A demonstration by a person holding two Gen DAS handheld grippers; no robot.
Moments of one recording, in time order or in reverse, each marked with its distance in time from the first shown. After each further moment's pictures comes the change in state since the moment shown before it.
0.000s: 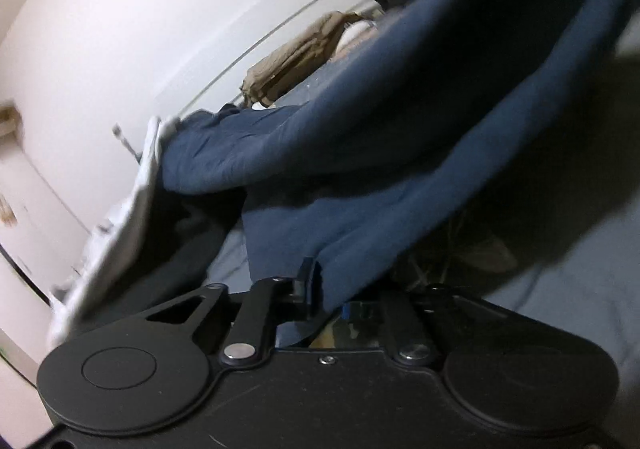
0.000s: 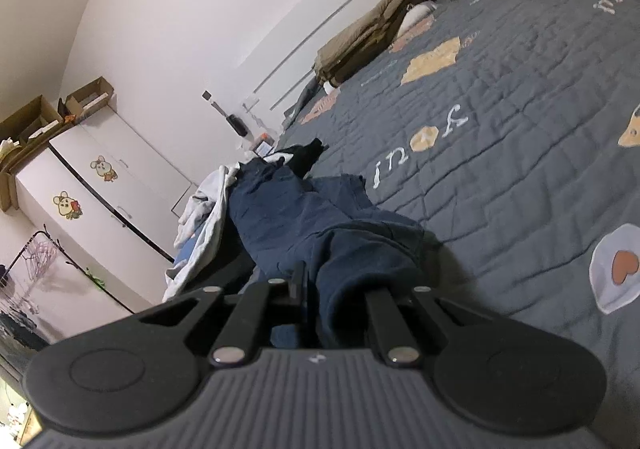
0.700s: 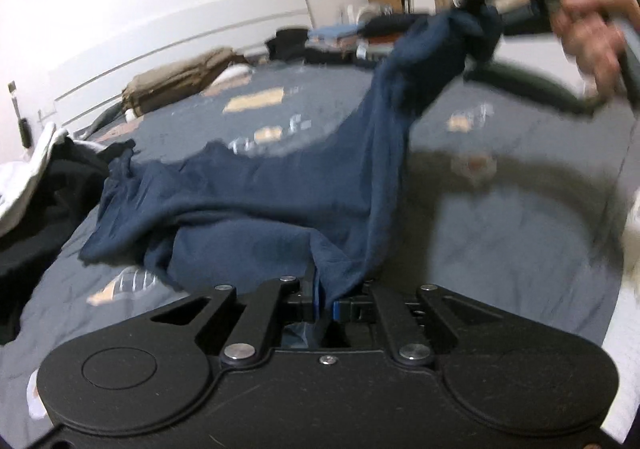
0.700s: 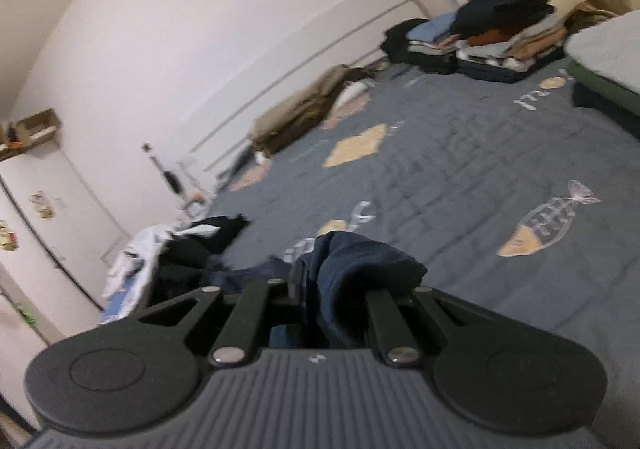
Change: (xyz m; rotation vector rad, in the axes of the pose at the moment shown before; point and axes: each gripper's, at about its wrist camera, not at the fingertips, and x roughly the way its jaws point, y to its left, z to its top) left arm -0.192 -0.063 0.023 -0.177 -0.058 -0.455; right arm -0.054 -0.034 0.041 -0.054 -0.180 -0.238
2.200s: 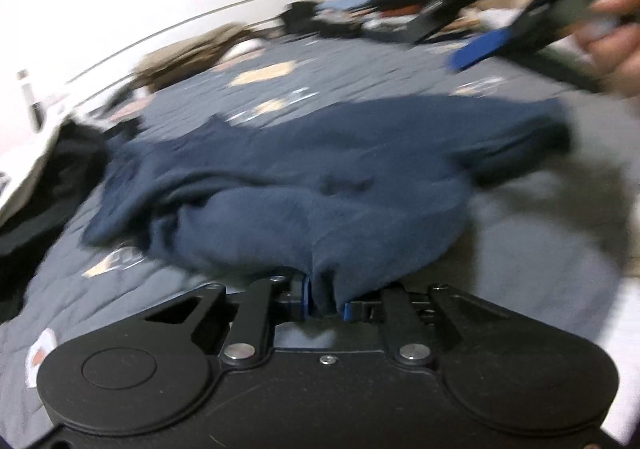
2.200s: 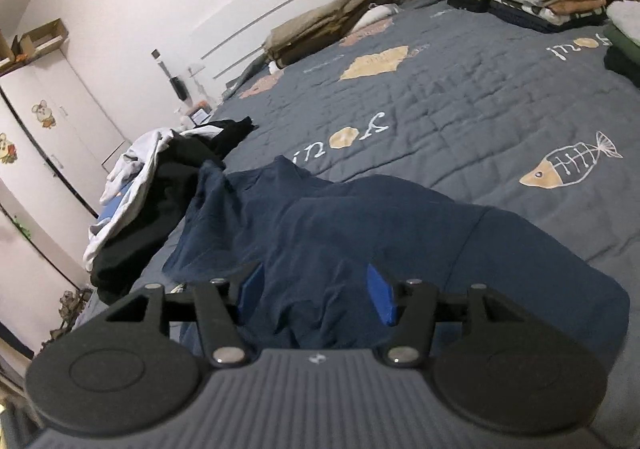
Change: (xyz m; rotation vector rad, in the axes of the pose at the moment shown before) left arm -0.001 -0.018 0.013 -0.022 0.058 -0.073; right arm 0.013 0.015 -0.031 -0.112 0.256 0.020
